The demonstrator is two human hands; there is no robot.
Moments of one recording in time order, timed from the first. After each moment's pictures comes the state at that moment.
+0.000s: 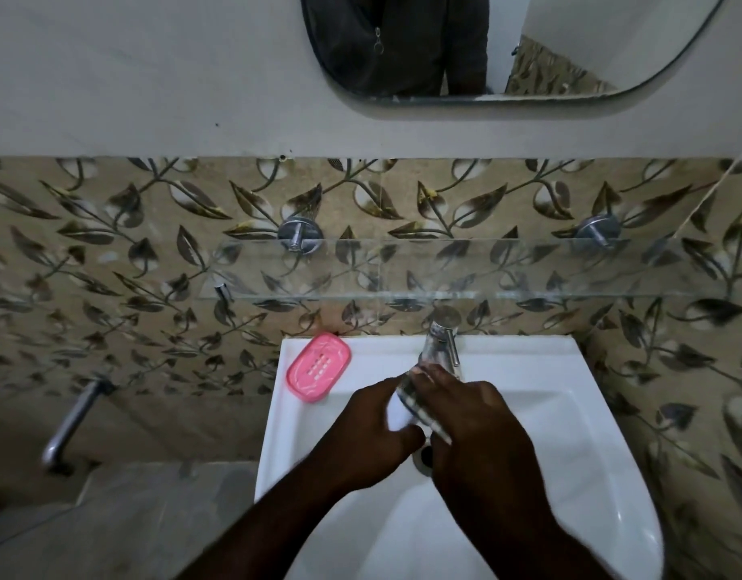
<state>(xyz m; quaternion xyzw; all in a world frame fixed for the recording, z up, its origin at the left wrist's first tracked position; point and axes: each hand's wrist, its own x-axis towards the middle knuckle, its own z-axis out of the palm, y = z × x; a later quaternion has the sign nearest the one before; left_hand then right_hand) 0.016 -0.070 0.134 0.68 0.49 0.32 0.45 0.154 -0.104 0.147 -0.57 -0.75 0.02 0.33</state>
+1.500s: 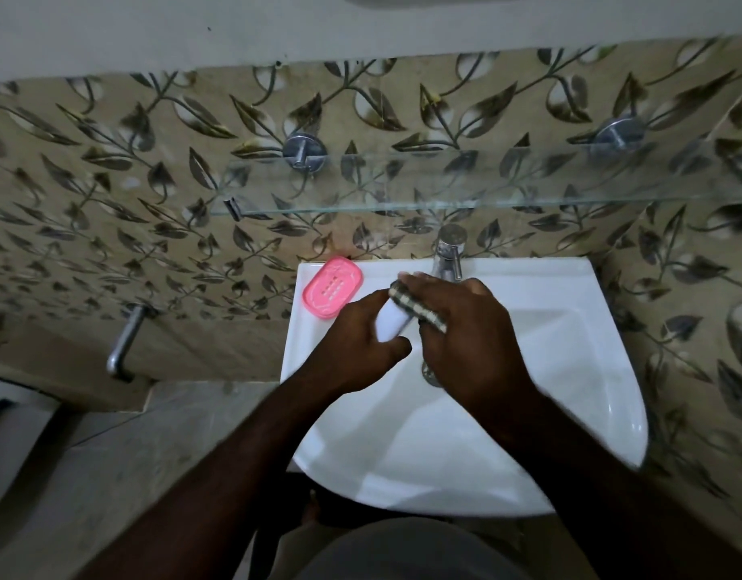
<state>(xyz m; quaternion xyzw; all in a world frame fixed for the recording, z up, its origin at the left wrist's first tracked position) 0.012 -0.097 0.139 0.67 0.53 0.34 0.40 0.159 -0.108 0.164 -0.56 -0.74 0.13 0.35</state>
